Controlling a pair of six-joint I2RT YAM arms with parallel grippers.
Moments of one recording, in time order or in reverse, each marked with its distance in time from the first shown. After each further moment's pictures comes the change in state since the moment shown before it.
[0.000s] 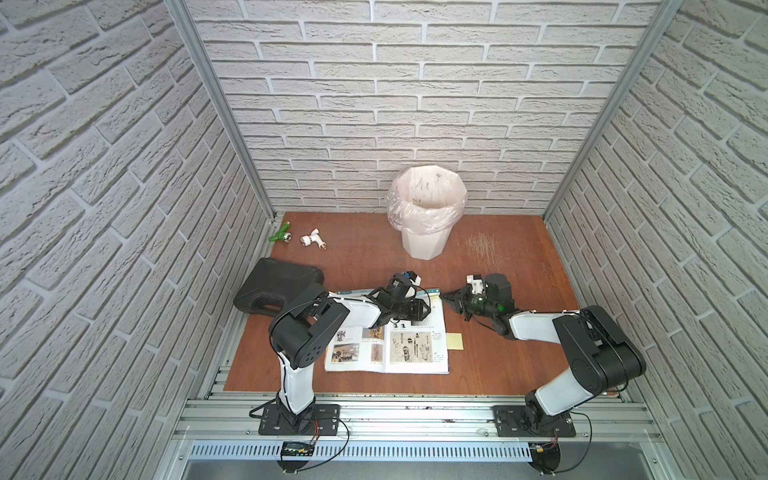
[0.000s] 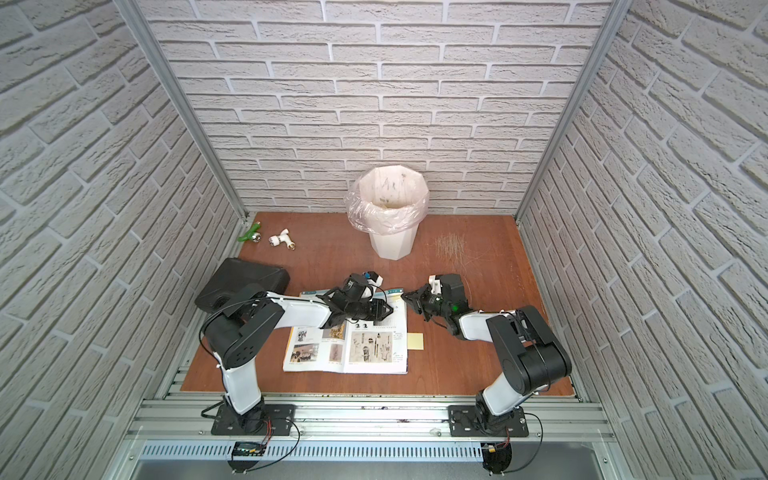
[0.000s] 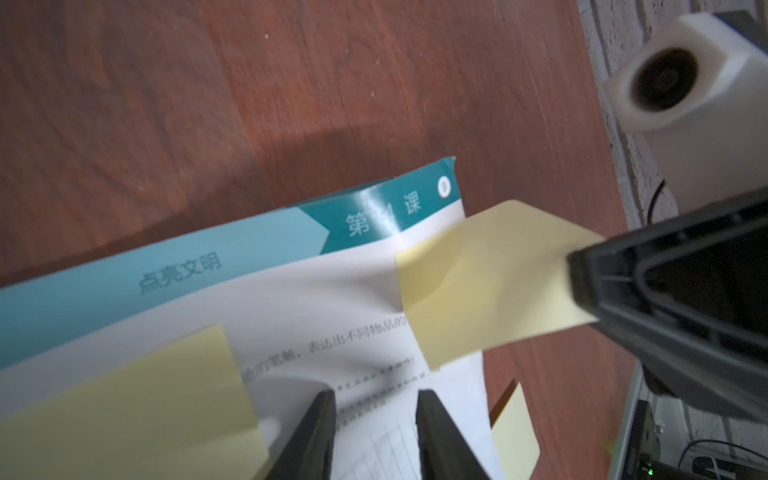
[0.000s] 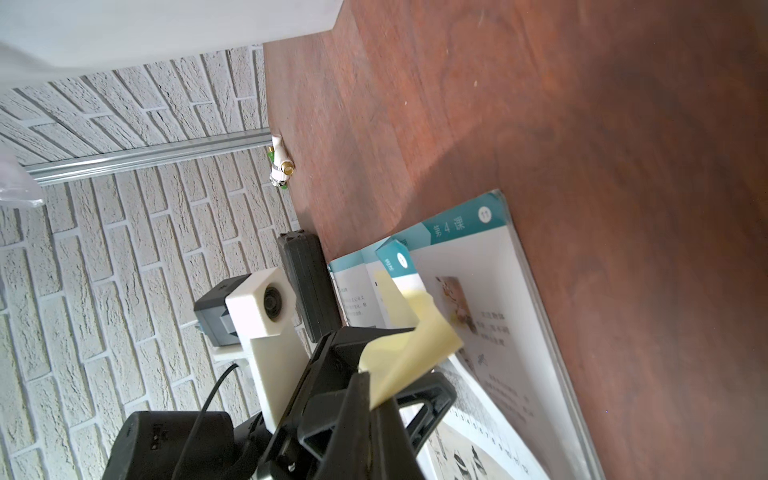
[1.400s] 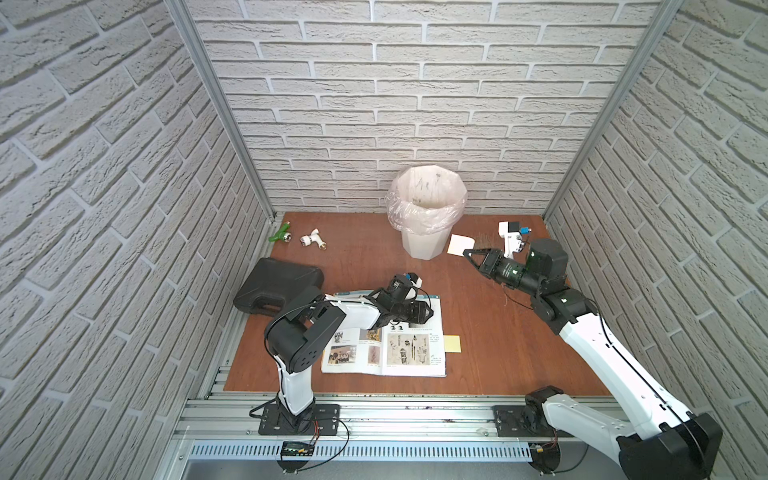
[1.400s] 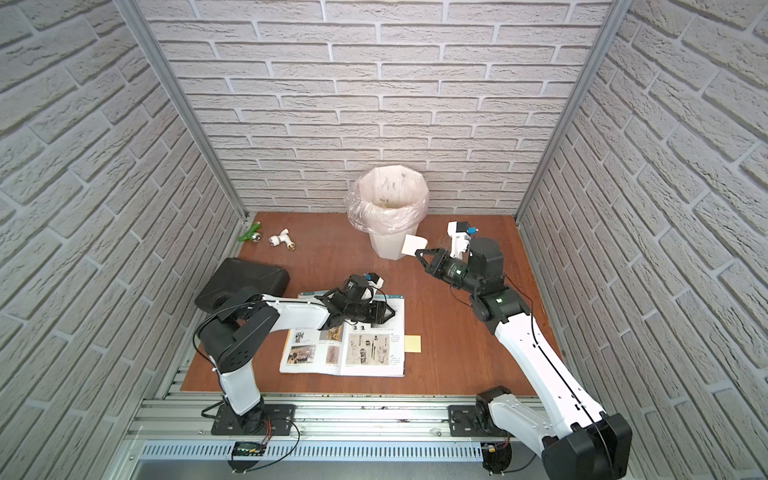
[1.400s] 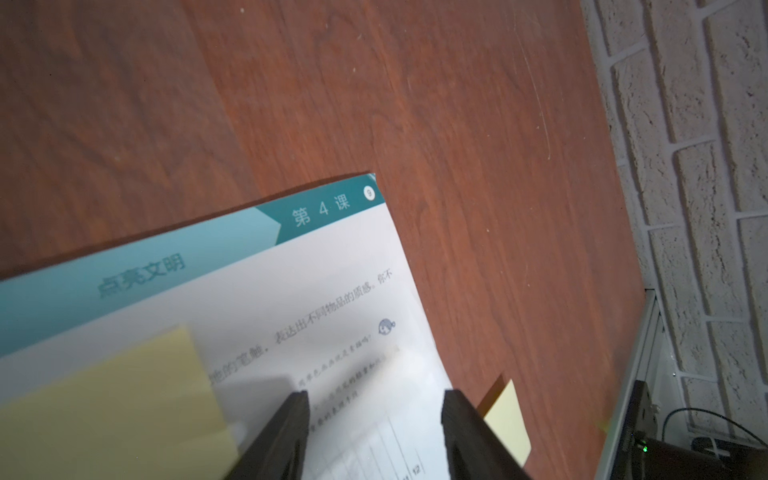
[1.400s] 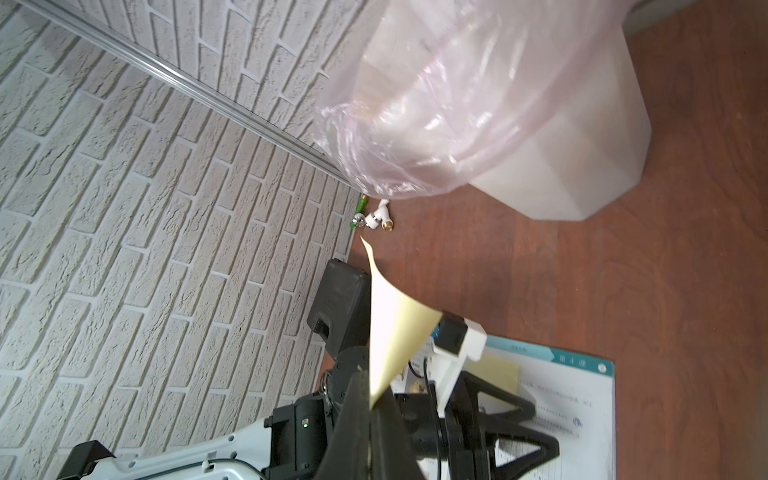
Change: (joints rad) left arm -0.021 -0.057 -0.011 -0.049 0.014 0.008; right arm -0.013 -0.507 0.504 -0.754 0.140 -0.535
